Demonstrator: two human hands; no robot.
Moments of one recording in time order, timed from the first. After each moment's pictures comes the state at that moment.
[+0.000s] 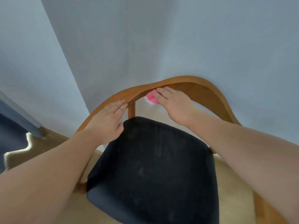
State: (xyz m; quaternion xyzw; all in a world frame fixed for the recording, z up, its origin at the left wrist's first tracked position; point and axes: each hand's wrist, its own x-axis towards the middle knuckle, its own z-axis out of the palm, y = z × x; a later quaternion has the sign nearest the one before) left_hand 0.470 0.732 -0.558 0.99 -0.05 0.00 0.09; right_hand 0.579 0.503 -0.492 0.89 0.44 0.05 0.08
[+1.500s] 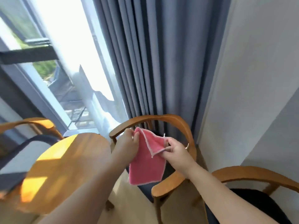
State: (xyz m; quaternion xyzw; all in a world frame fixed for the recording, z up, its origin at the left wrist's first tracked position) left_hand -0.044 0.685 -0.169 0.65 0.66 0.30 0.23; right_hand 0.137 0.640 -0.203 0.49 0.53 -0.55 -0.41
